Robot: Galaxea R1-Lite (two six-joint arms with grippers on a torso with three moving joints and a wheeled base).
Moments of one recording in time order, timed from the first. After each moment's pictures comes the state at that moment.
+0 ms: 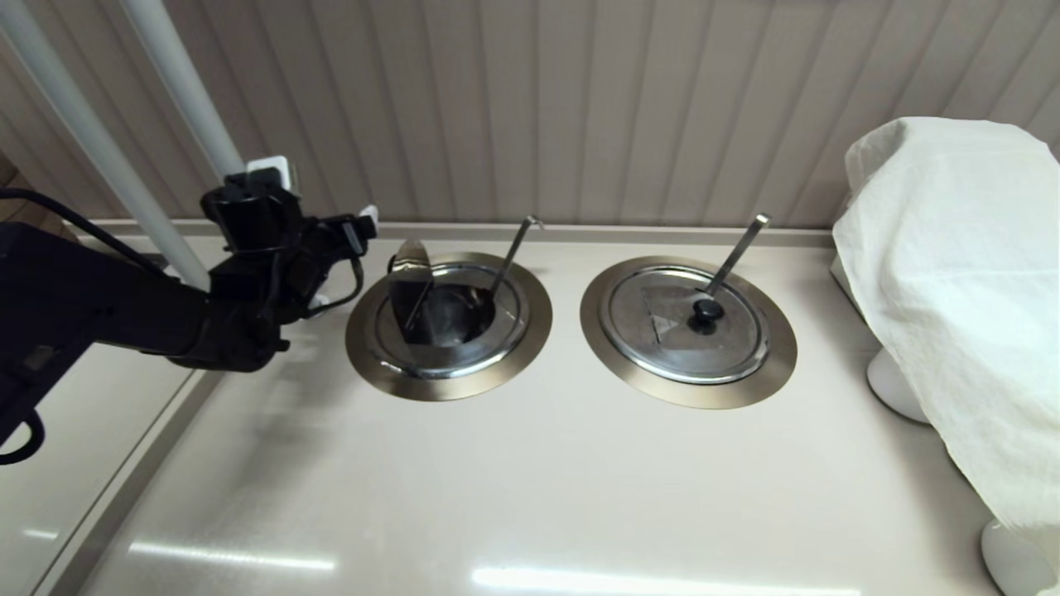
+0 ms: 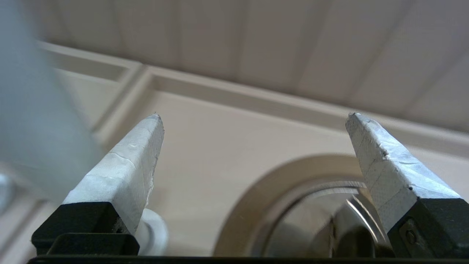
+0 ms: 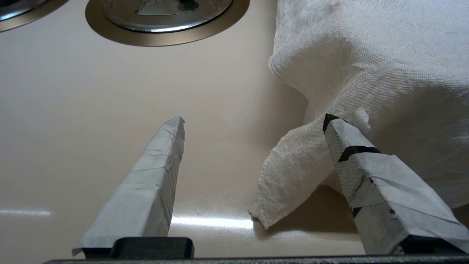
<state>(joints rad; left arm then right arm) -0.15 2.08 -1.31 -0.89 0.24 -0.13 0.00 0.00 0.00 0.00 0.00 0.00</state>
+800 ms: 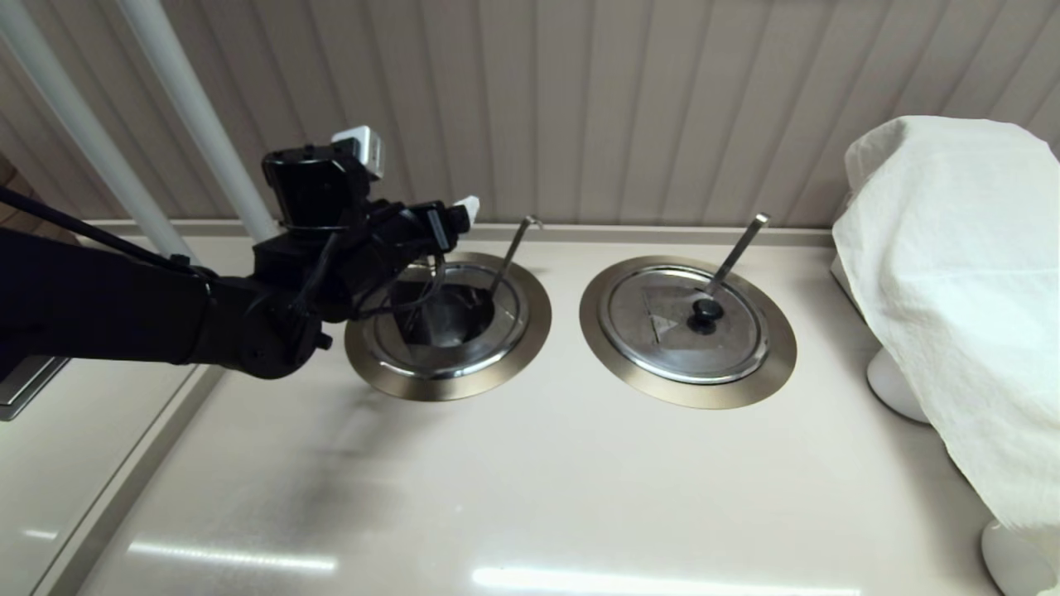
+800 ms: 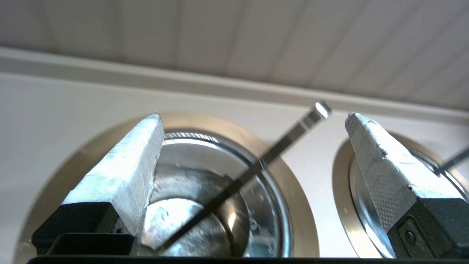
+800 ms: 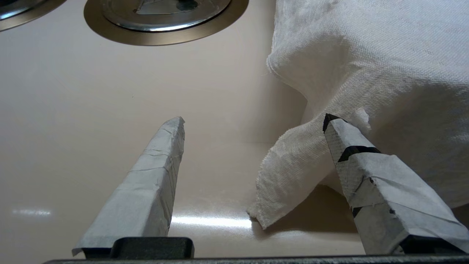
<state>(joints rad) -0.41 1.94 -1.28 -0.70 0.13 -0.23 0.00 0.00 0.00 0.00 0.00 0.00</state>
